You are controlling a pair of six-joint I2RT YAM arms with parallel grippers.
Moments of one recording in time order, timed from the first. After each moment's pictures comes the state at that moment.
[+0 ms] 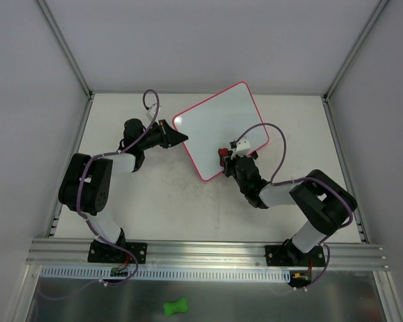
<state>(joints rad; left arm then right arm) -0.21 1.72 0.79 0.76 0.75 -0.69 0.75 1.63 0.53 0.83 0.36 0.21</state>
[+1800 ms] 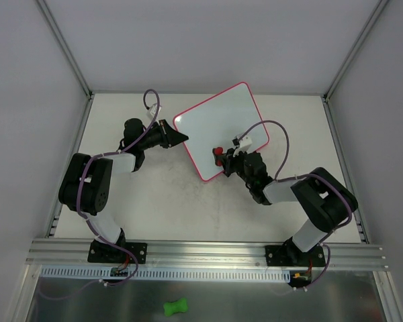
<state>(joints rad) -0.22 1.72 0.80 0.75 0.77 -0.69 0.64 1.63 0.52 0.88 0.03 0.23</state>
